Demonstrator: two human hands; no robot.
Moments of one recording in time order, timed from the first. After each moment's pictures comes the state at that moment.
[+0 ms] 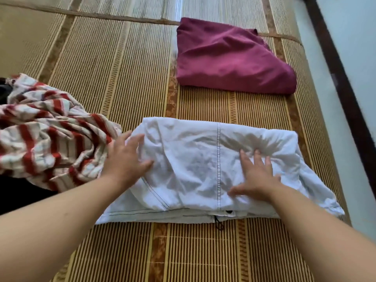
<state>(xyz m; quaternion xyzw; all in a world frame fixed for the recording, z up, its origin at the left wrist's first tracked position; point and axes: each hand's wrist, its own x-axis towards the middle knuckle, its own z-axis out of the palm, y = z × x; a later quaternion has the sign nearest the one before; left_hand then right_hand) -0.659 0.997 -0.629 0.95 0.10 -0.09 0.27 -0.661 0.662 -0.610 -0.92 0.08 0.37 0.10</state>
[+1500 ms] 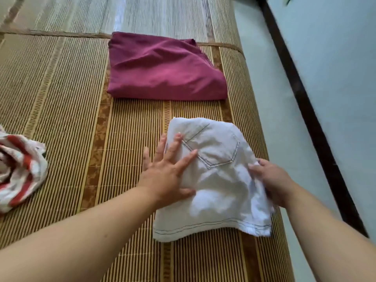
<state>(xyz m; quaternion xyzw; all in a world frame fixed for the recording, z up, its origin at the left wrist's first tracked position) -0.647 0.737 -0.592 0.96 -0.19 -0.15 0.11 -0.653 0.468 -0.559 -0.72 0.34 0.23 0.56</state>
